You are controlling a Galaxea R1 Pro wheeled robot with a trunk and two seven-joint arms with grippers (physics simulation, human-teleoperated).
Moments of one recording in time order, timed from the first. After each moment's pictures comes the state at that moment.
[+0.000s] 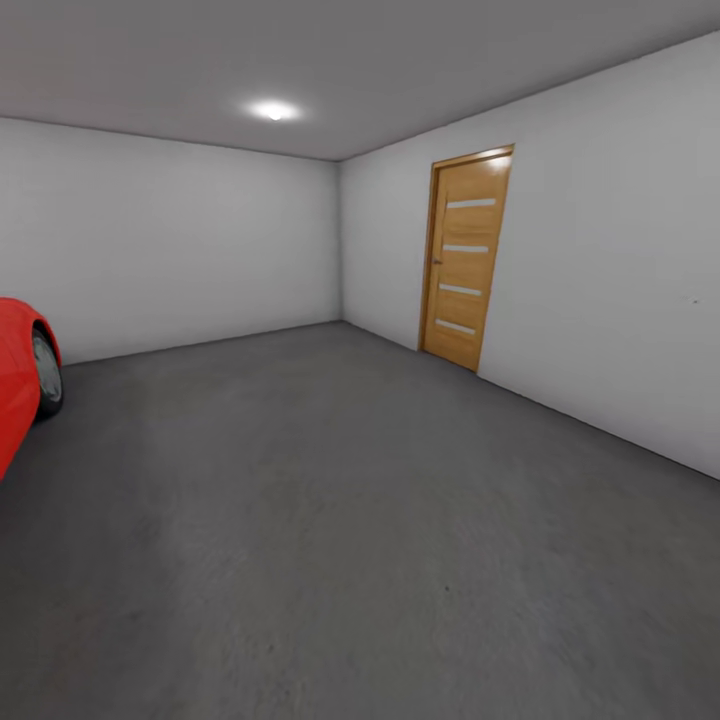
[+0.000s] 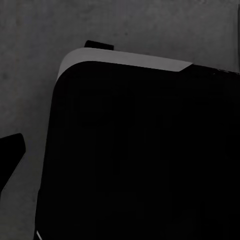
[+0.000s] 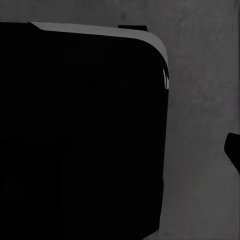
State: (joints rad) left arm 0.00 -0.02 0.03 -0.08 0.17 -0.09 0.00; right arm 0.00 -0.01 0.01 -0.04 0.00 -0.07 0.00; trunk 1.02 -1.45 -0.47
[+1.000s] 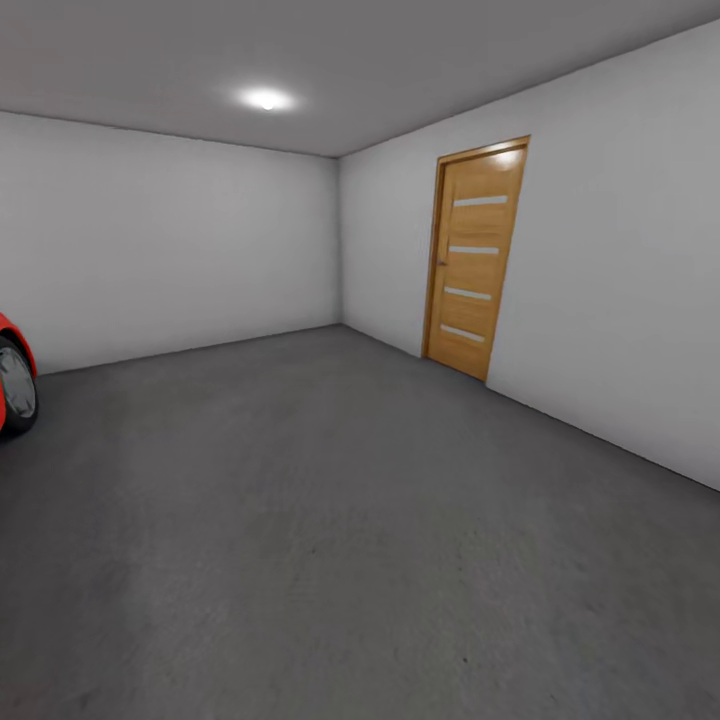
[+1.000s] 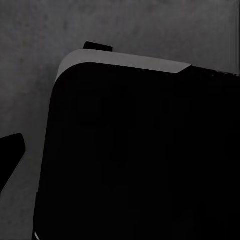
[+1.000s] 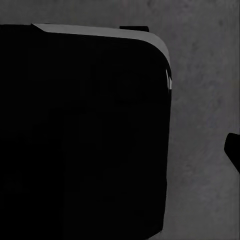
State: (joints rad) left arm 0.00 -0.03 0.03 -0.08 0.17 -0.09 0.00; right arm 0.00 0.00 0.01 -0.04 0.00 -0.07 0.00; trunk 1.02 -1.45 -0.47
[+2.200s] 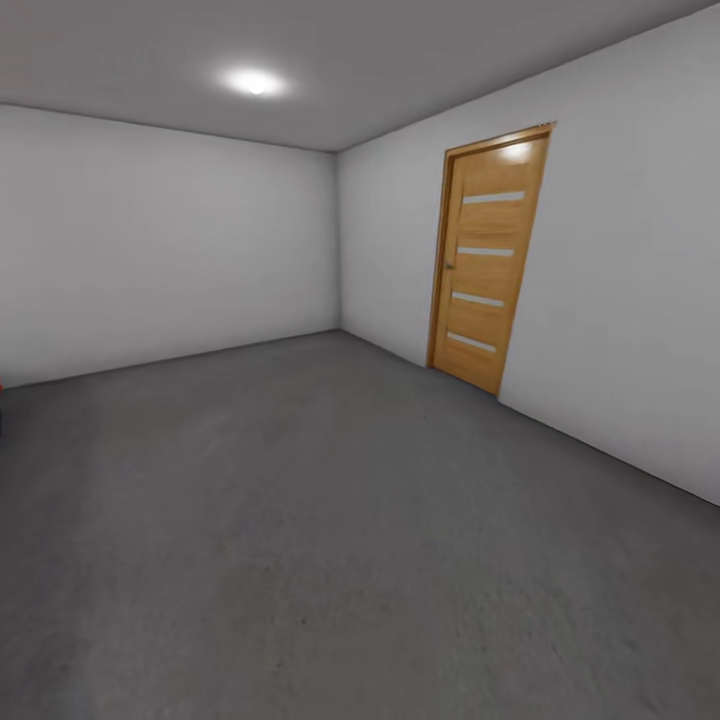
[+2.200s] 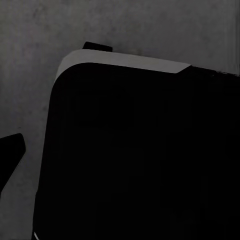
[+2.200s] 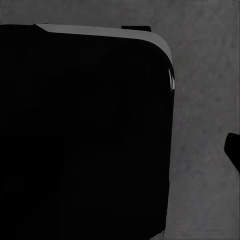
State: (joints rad) left arm 0.00 -0.03 0.03 -0.08 0.17 -0.09 0.00; right arm 0.00 0.00 0.01 -0.04 -0.01 -0.07 0.00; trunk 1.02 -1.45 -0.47
